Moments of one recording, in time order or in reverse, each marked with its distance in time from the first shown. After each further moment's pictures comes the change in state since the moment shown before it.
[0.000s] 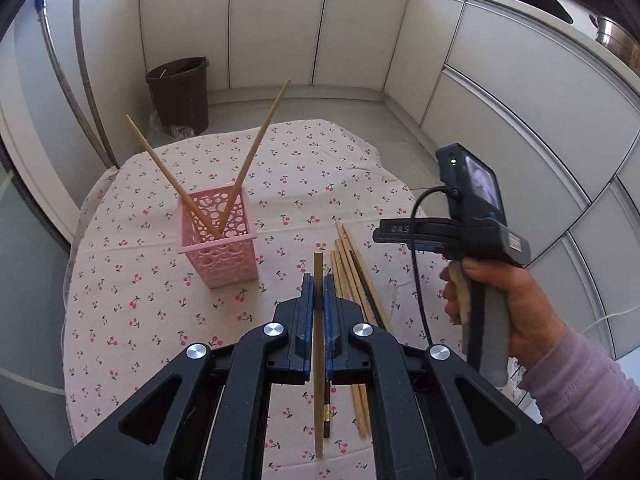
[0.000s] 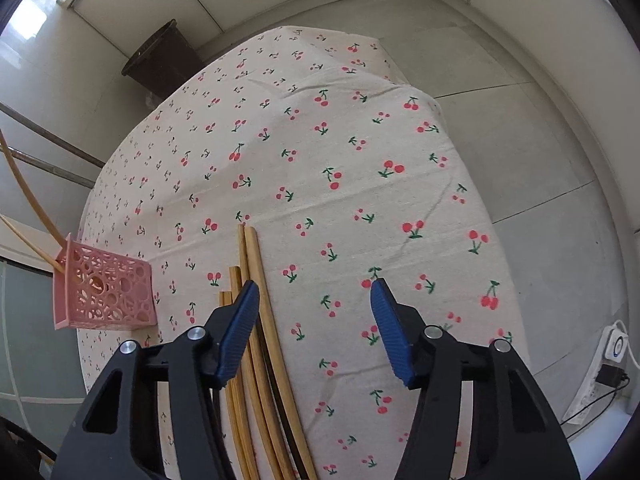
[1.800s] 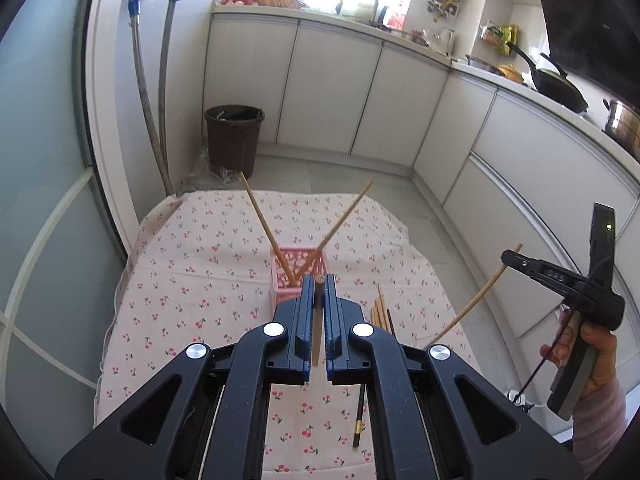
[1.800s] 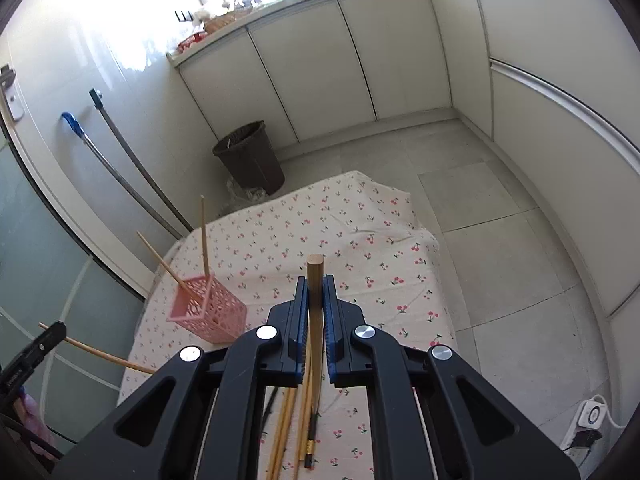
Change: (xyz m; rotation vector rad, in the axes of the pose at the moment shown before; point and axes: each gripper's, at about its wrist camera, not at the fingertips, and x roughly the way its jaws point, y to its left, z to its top) left arm -0.098 0.059 0.003 -0.175 -0.238 0.055; right arm -0.202 0.006 -0.041 -0.156 -0.441 0.193
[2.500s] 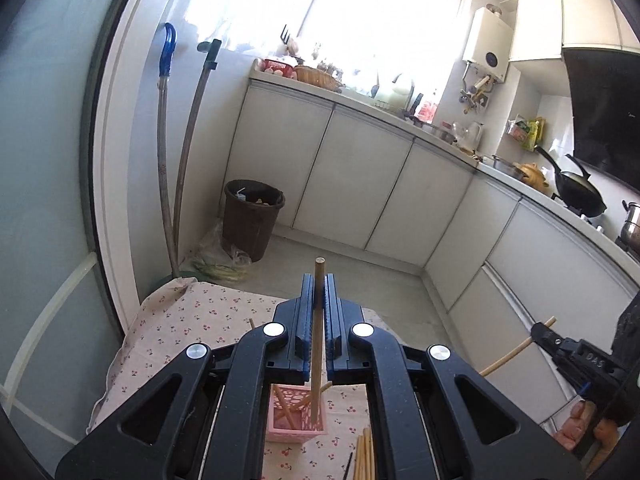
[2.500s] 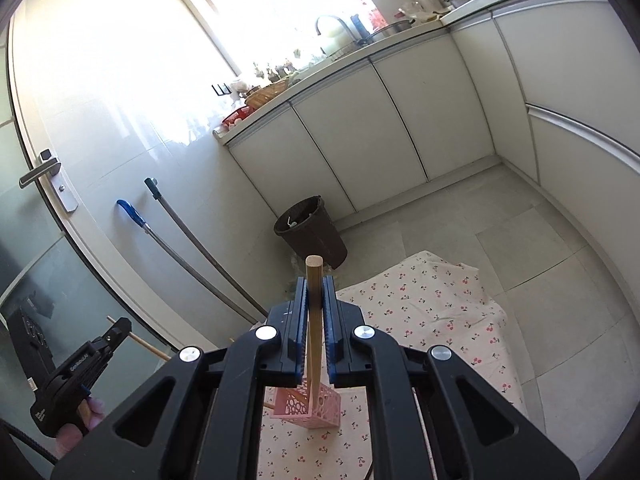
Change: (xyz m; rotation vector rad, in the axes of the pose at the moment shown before) left arm 0.015 0.016 0.097 -0.163 -0.265 0.042; right arm -0.013 0.060 0.074 0.060 -0.180 0.175
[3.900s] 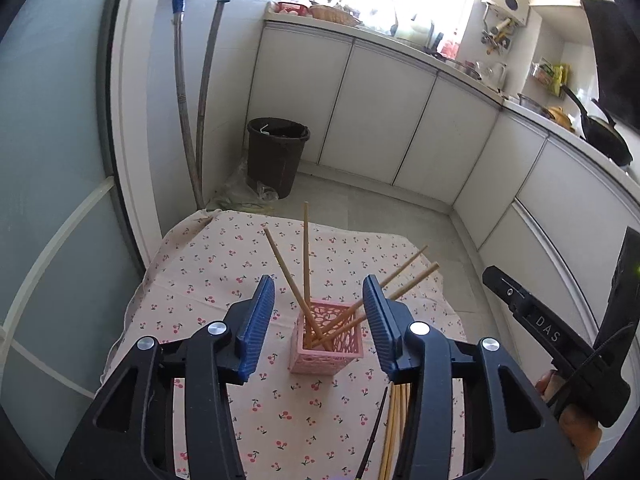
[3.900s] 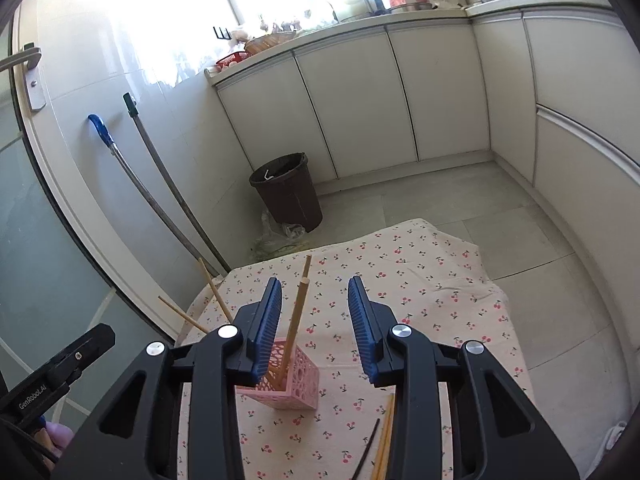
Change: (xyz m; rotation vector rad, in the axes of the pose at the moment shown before) left arm 0.001 0.003 -0.060 0.056 0.215 0.092; right arm 0.062 0.033 -0.078 -0.178 0.096 -0.166
